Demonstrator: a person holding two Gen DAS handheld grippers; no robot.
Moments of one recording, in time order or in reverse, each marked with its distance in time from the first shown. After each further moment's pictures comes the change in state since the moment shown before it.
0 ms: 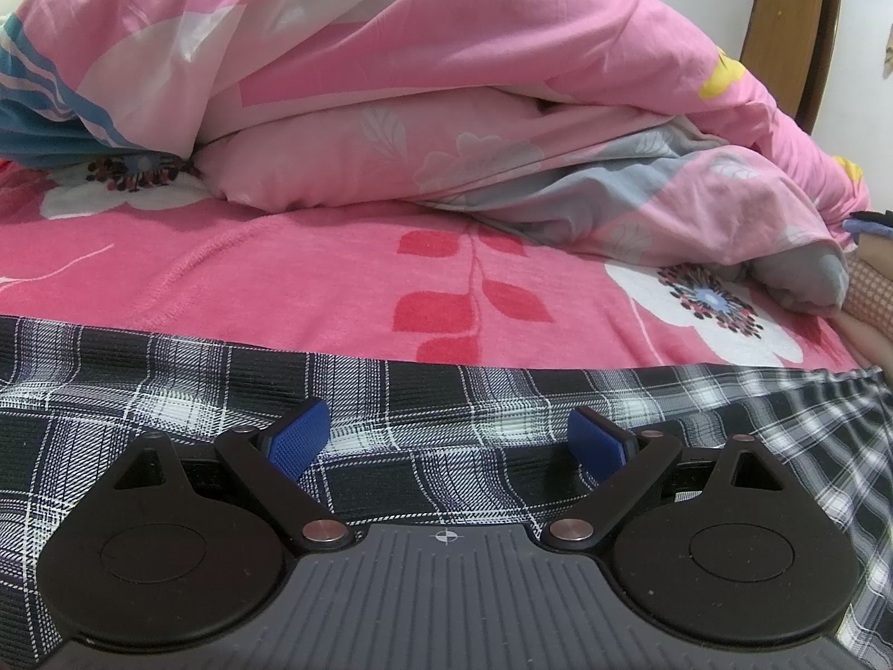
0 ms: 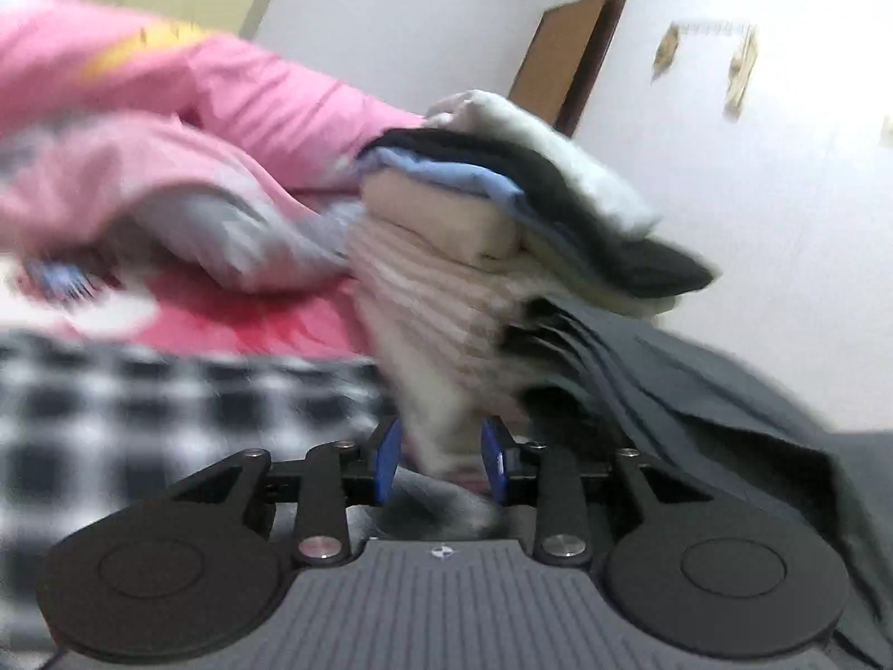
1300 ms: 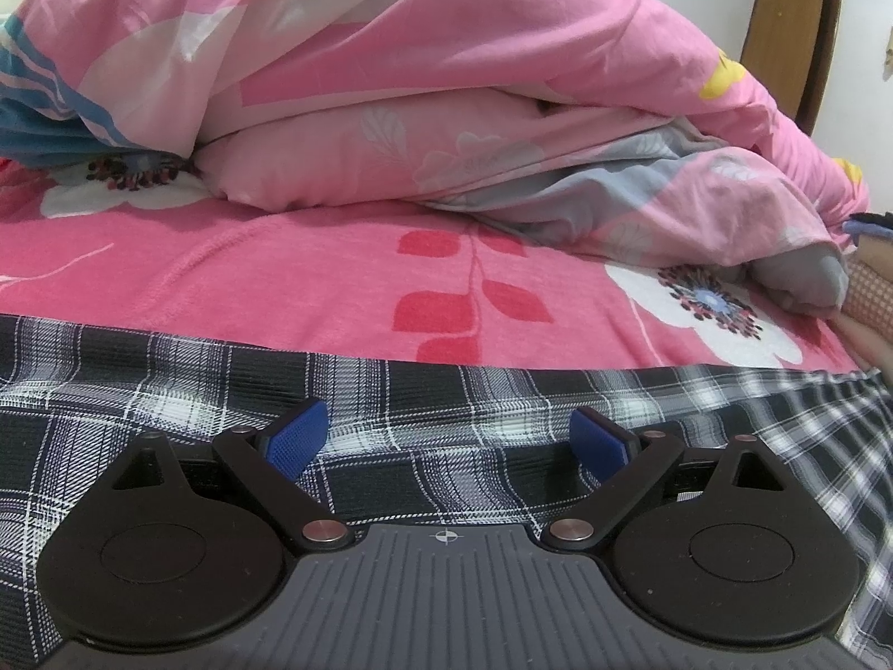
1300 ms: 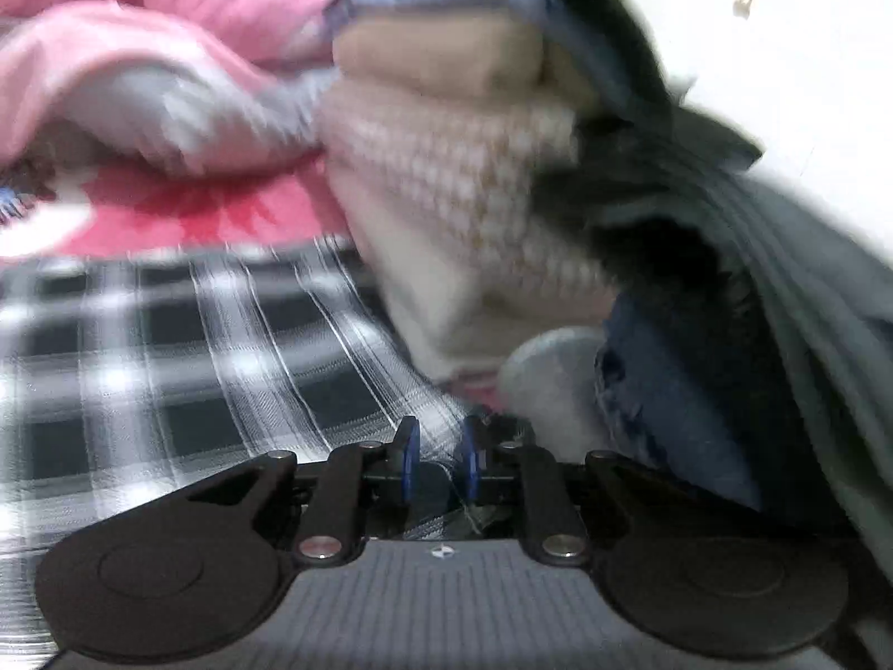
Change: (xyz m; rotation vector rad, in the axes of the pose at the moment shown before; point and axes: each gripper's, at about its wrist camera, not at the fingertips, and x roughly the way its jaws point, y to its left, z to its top) left arm -0.001 0.000 -0.001 -0.007 -0.002 0.000; right arm 0.028 0.011 -0.036 -0.002 0.213 -0.069
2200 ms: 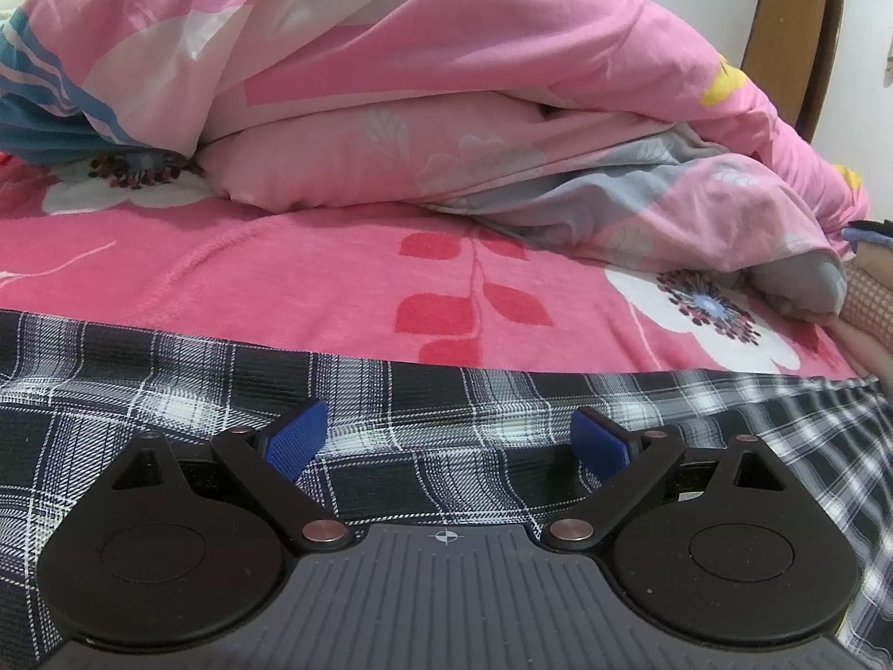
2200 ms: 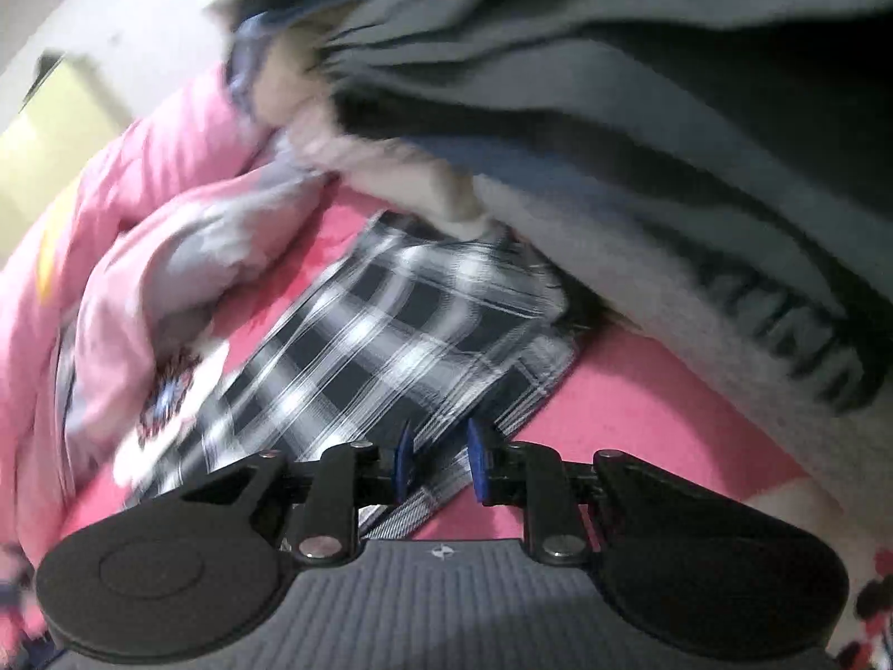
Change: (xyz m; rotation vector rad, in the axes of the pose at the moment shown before) left arm -0.002 0.002 0.001 -0.016 -0.006 -0.004; right arm -0.034 -0.082 -0.054 0.765 0.204 0.433
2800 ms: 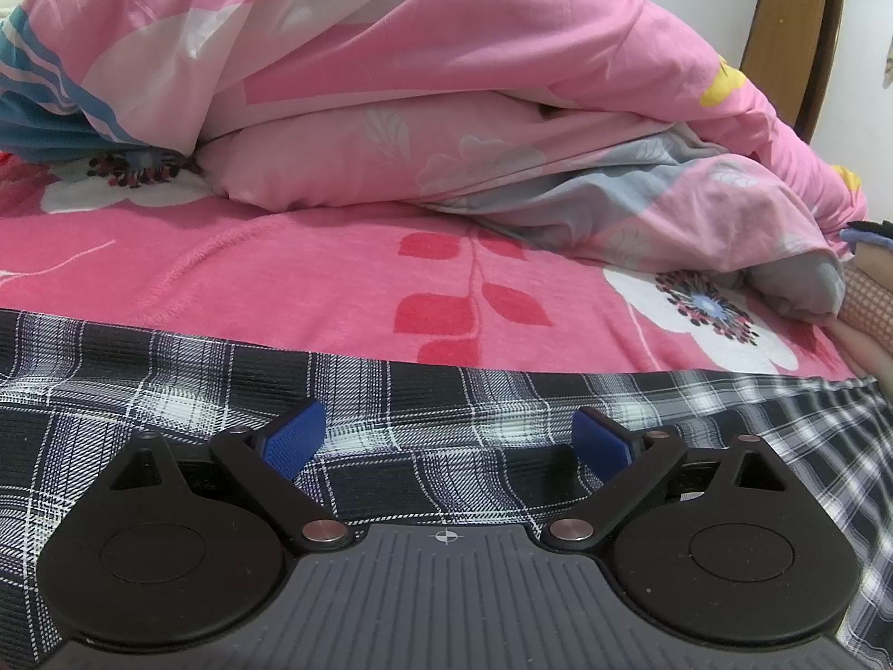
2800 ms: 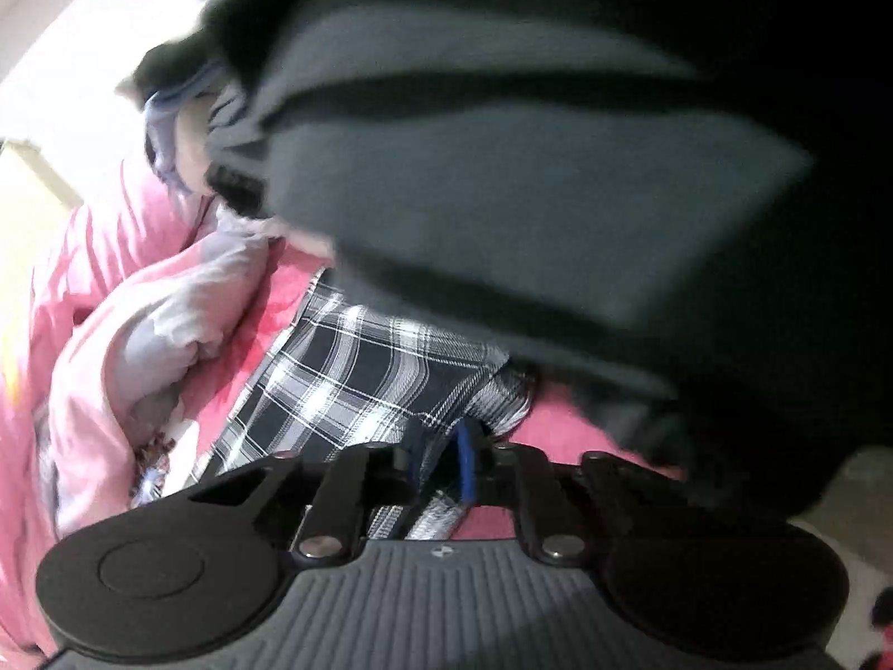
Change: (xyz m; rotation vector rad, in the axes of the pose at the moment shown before) left arm -0.001 0.001 0.000 -0.004 0.000 -0.003; right arm 0.007 -0.009 0.006 0.073 -0.086 -0.059
